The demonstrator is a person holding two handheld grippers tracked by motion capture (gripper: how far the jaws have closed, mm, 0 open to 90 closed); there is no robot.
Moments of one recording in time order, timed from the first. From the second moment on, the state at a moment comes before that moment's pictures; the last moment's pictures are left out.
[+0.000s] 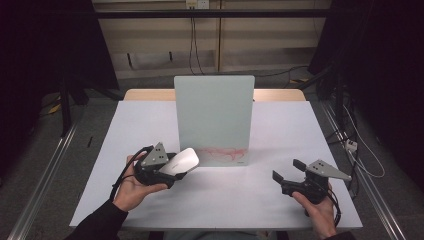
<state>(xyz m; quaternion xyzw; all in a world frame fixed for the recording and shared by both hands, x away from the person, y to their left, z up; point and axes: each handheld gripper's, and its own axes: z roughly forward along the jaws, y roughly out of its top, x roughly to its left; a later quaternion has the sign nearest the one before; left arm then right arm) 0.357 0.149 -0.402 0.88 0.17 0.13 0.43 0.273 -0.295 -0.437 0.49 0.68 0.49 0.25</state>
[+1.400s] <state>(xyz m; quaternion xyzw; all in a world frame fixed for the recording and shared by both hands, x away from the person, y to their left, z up) 0.377 0.098 -0.387 0.86 0.10 0.24 0.43 0.274 -0.295 -0.439 0.49 0.68 0.49 0.24</state>
